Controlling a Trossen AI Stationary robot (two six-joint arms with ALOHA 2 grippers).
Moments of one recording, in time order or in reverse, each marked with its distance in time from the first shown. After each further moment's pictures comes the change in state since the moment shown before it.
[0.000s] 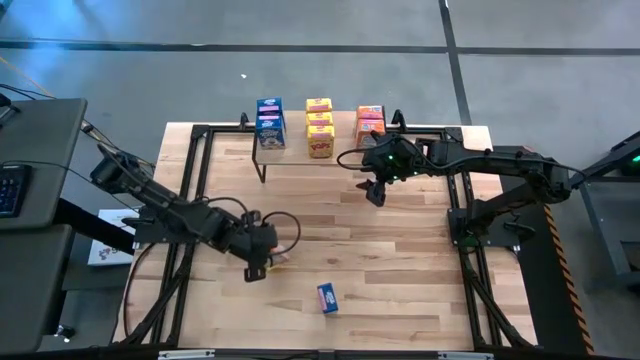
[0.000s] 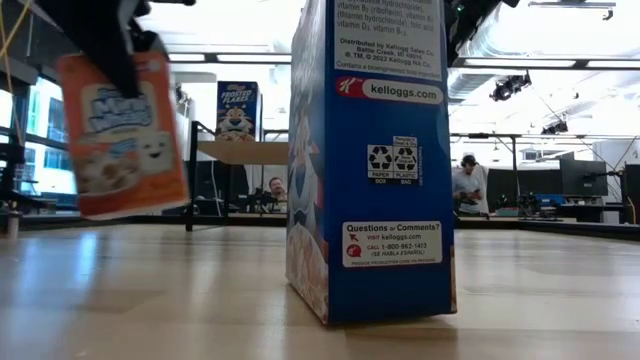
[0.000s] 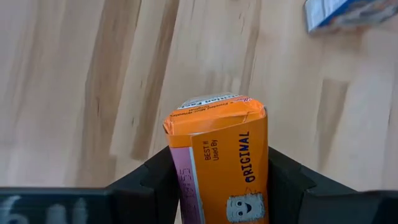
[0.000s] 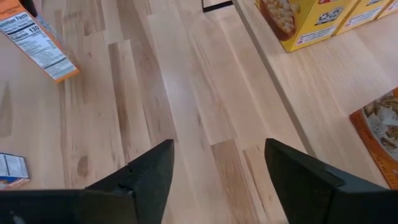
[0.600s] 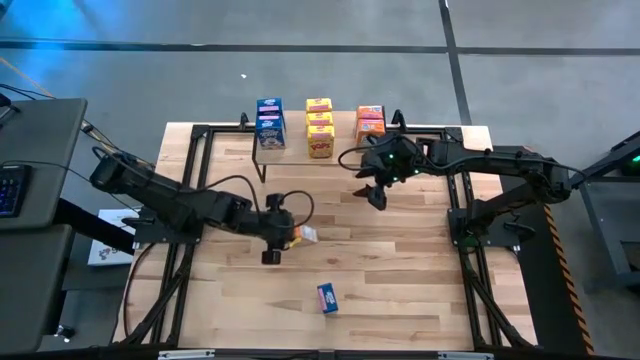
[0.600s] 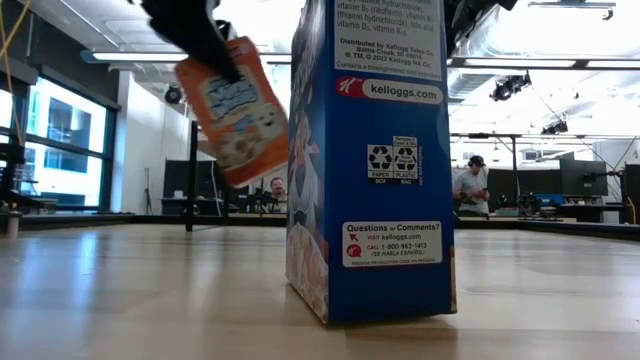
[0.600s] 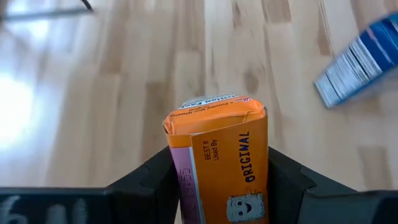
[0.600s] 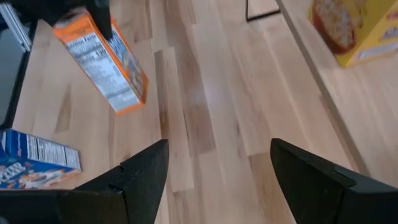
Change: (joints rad) left arm 0.174 0.000 0.000 0.277 -0.031 0.444; right arm 0.000 0.000 0.000 0.034 -0.163 -0.007
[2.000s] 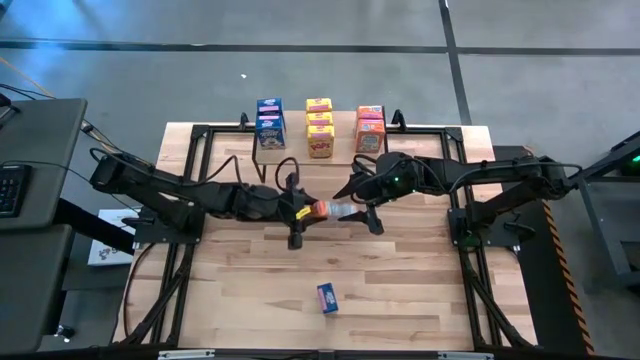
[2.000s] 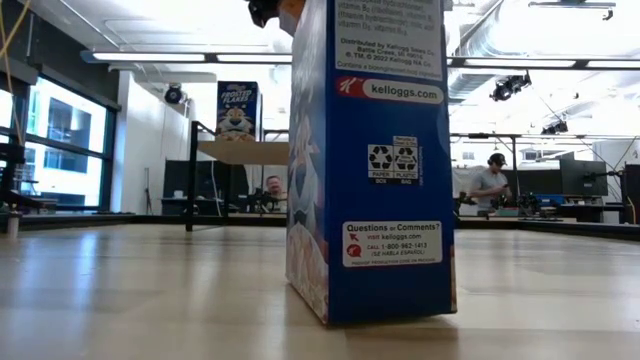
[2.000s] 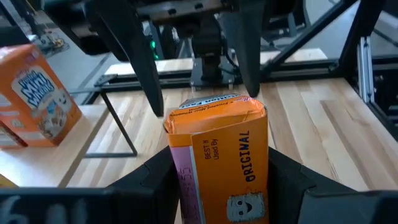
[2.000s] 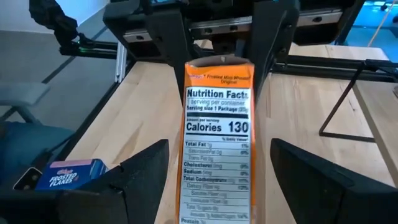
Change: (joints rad) left arm 0.106 0.000 0.000 0.558 -0.024 0.184; right arm 0.216 0.018 0.002 0.345 -0.042 -0.155
